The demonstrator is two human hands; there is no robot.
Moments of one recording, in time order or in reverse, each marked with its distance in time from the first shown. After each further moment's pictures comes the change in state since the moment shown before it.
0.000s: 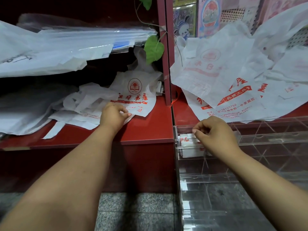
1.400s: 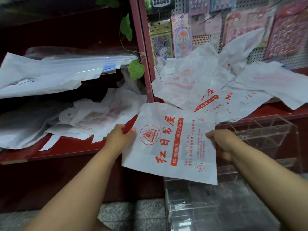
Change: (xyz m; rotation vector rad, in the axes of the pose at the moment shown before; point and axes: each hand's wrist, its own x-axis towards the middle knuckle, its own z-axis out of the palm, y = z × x) left_hand -0.092 0.060 -0.013 -0.188 -0.216 -0.193; right_hand -0.030 0.014 -0.075 0.735 -0.124 0.847
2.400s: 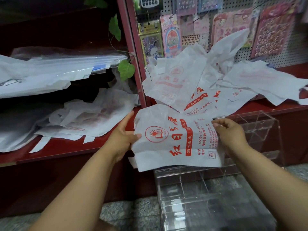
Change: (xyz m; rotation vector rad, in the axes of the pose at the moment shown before) left_hand -0.045 0.032 0.007 -0.719 -0.423 0.096; right_hand 0.008 0.015 -0.045 -0.029 0.271 -0.361
